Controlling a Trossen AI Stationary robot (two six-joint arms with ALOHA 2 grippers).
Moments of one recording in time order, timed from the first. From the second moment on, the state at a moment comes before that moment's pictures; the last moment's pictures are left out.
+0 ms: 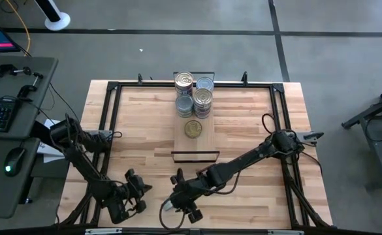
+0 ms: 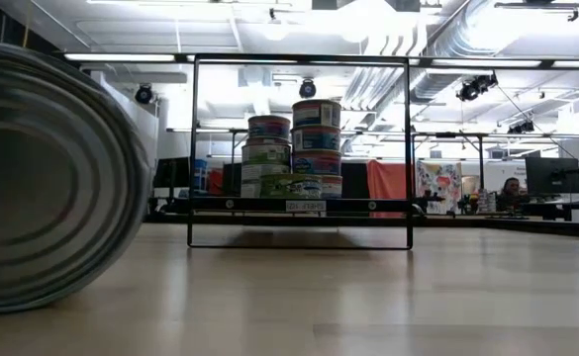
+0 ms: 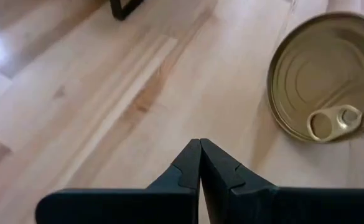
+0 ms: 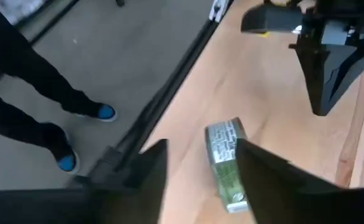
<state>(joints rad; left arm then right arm) -1.04 1.71 0.83 -0.45 -0.82 -1.46 0.45 2.19 1.93 -0.48 -0.12 0.03</state>
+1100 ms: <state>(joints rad) -0.96 1.72 0.83 -0.45 -0.80 -1.33 0.44 2.35 1.97 -0.48 0.01 -0.18</state>
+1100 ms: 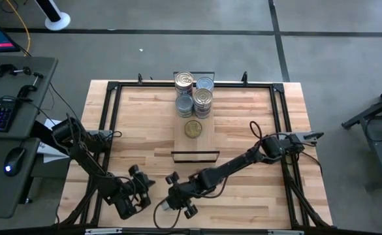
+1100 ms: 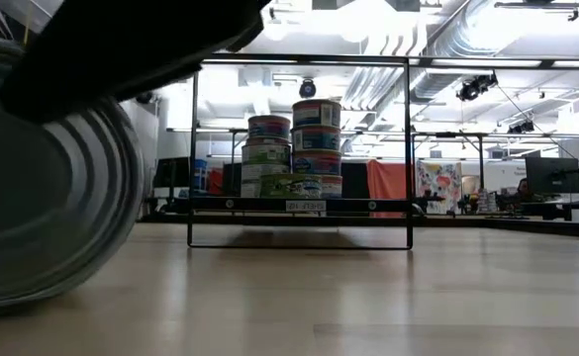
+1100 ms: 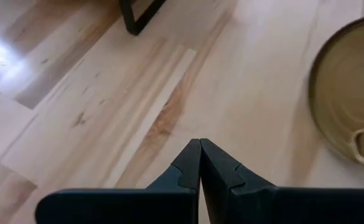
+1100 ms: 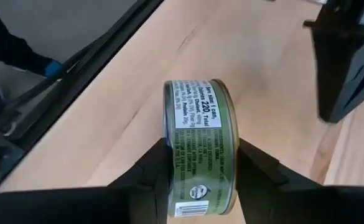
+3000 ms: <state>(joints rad) -0.80 1.65 0.85 -0.21 -0.80 -1.43 0.23 1.37 0.87 -0.15 0.75 -0.74</state>
